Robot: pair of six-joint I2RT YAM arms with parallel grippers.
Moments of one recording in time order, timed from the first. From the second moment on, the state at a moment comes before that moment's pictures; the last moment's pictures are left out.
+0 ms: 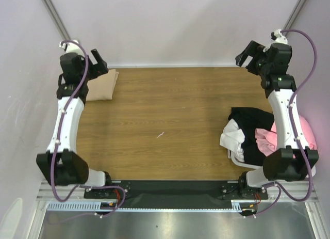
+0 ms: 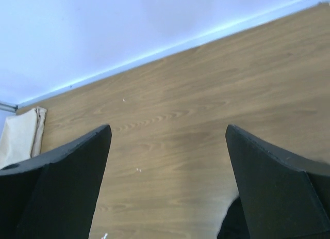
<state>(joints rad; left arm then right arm) 0.09 1.43 1.45 -0.30 0.04 -0.26 -0.06 1.48 1.60 -0.43 -0.12 0.39</state>
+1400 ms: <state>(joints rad) 0.02 0.46 0.51 -0.20 -0.03 -0.36 -0.06 0.81 0.64 -0.19 -0.14 0.52</state>
